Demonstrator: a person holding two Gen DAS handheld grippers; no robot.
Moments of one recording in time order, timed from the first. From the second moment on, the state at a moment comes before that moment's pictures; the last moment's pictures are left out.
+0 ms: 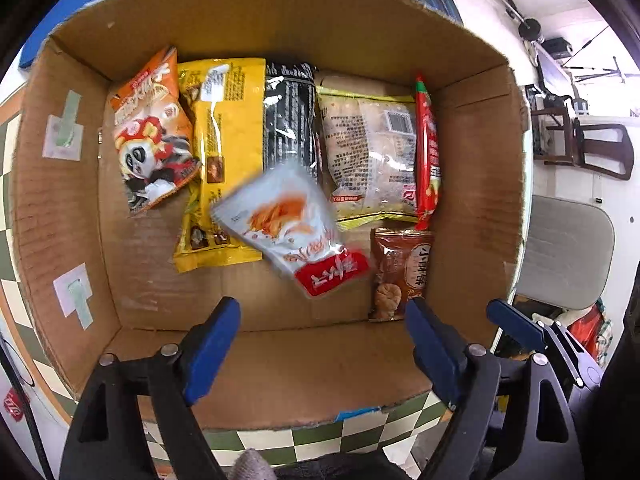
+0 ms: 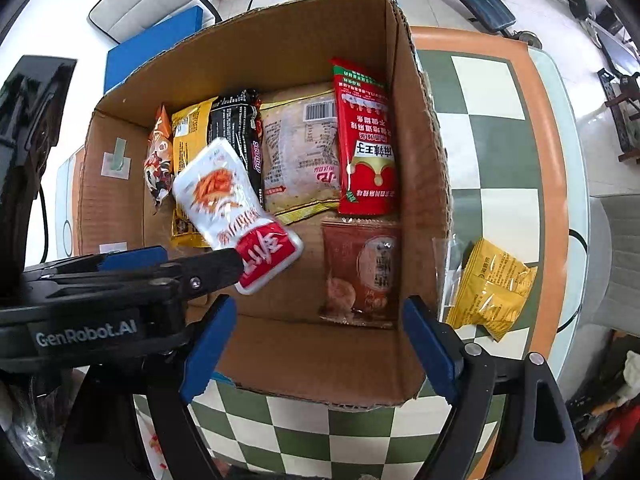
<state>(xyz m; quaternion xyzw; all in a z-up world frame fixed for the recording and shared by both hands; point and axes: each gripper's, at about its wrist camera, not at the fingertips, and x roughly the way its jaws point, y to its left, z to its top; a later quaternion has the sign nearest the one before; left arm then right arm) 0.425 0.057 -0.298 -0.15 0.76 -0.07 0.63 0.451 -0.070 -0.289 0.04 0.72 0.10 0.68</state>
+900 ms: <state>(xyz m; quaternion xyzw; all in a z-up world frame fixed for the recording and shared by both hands) 0.187 0.274 -0.313 -0.21 0.68 0.18 0.68 0.303 0.041 -0.319 0.08 0.71 0.21 0.66</state>
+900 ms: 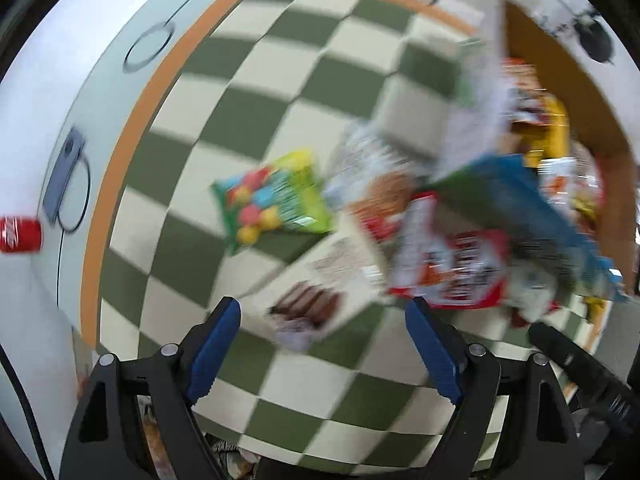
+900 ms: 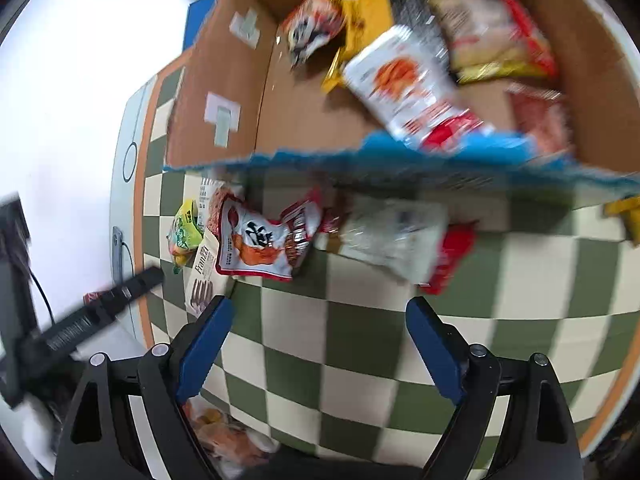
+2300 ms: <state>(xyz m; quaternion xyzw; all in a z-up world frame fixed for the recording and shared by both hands) 0.180 0.172 -0.323 -0.07 0.71 0.02 0.70 0.265 0.017 -0.319 0.10 0.66 0.13 0.73</state>
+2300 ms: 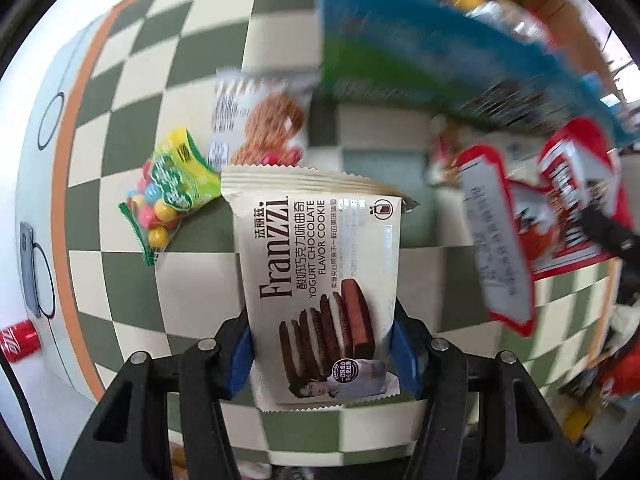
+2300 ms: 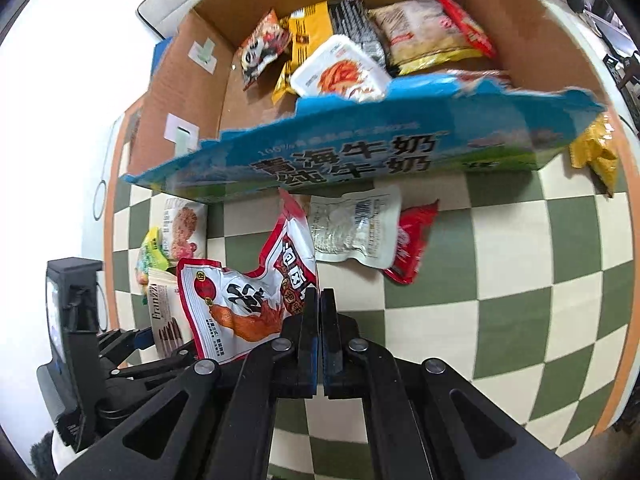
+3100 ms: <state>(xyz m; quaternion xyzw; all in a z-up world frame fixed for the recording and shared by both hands) 0.359 0.147 -0.223 -0.14 0.68 -0.04 0.72 0.360 -0.084 -0.194 0.17 0.57 0.09 0.80</state>
